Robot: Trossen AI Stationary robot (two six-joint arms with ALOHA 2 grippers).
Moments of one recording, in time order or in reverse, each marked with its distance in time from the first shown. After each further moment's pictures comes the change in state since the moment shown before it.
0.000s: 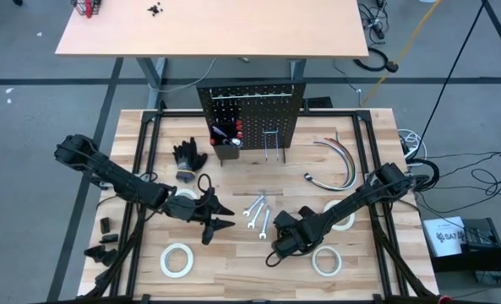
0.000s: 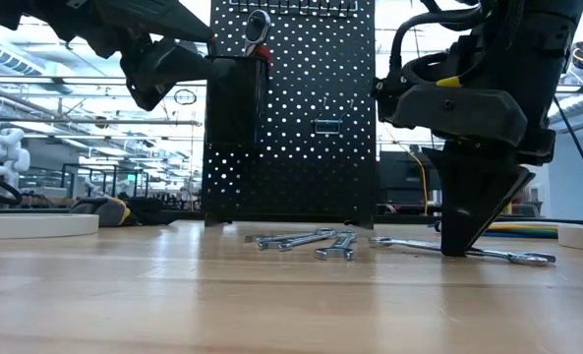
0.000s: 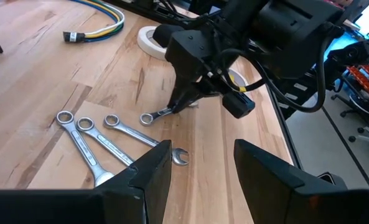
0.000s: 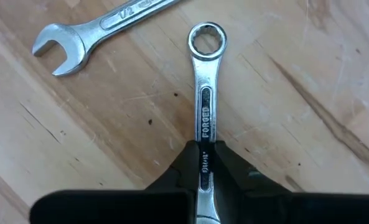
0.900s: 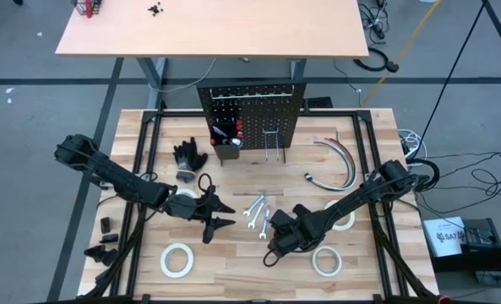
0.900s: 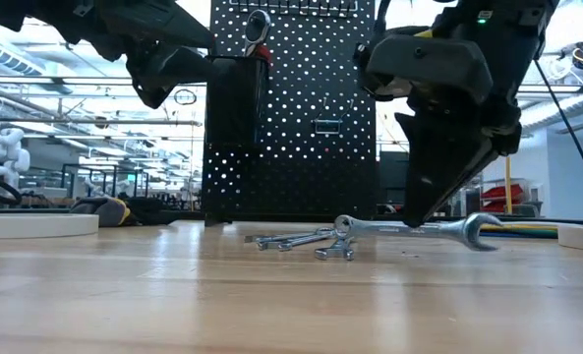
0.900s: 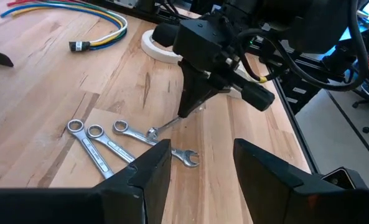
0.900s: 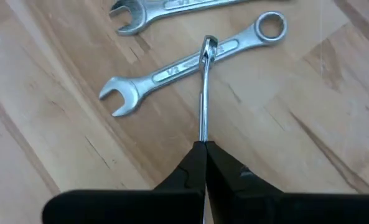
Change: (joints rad) left arm 0.014 0.000 0.000 -0.002 -0.004 0.076; right arm -0.007 -0.058 -0.001 0.085 0.063 -0.089
